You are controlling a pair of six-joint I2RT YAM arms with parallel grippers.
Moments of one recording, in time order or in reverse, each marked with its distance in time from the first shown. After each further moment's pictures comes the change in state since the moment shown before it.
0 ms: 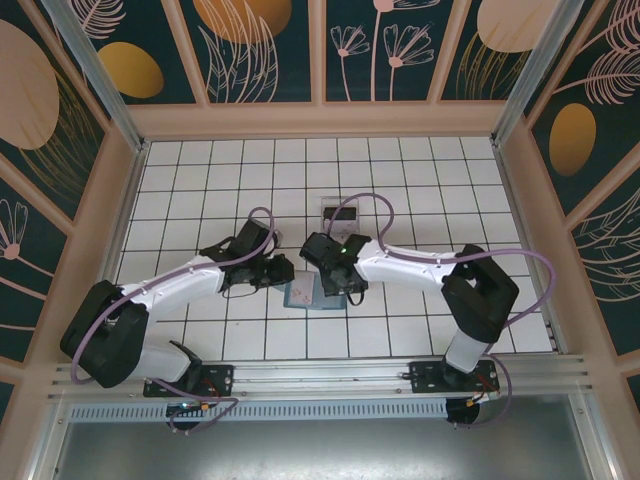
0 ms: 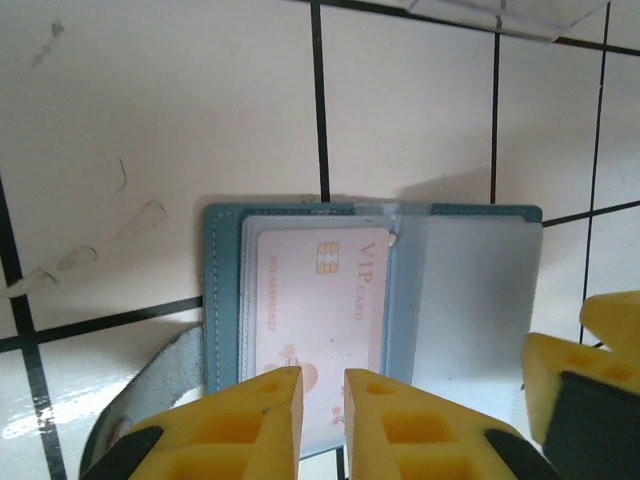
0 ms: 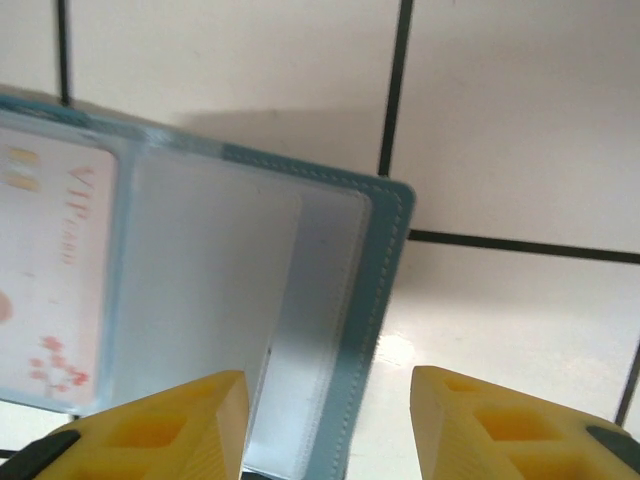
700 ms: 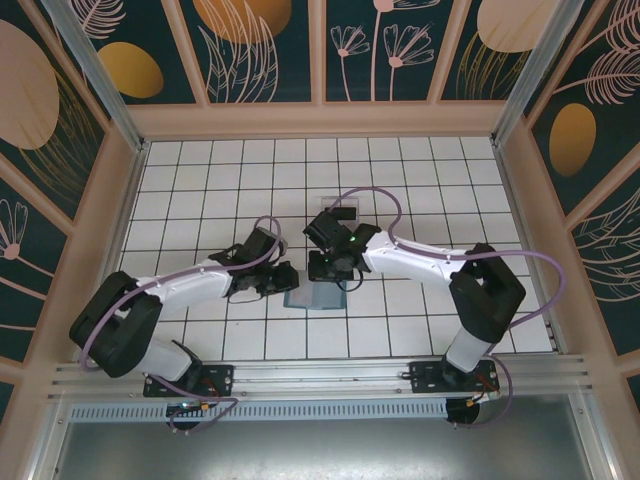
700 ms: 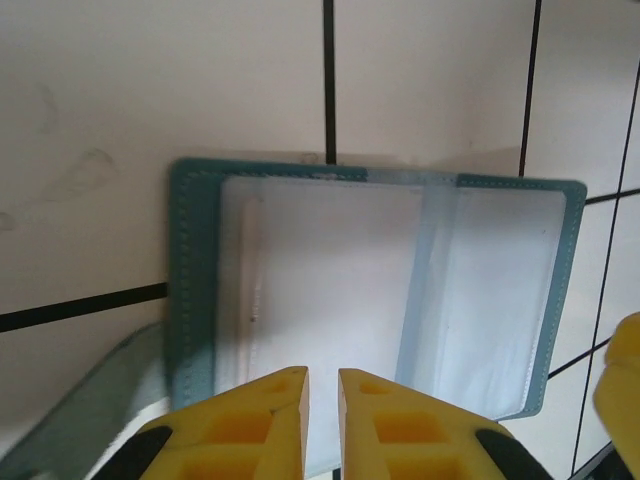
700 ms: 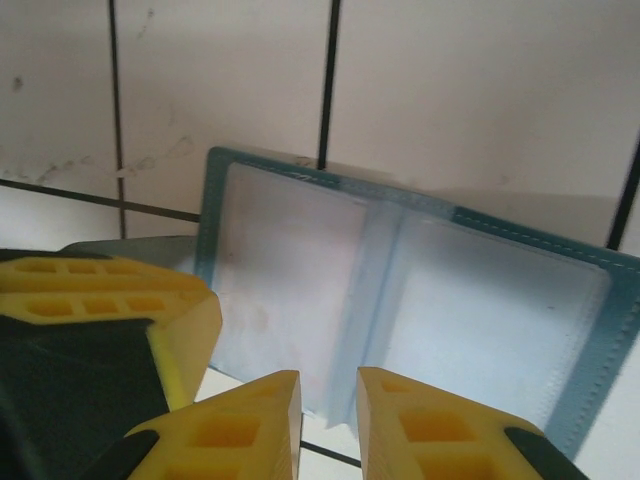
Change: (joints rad) left arm -0.038 0.079 -0.039 0.103 0.032 -0.052; right arm -0.063 -0.015 0.012 0.183 -0.235 0.015
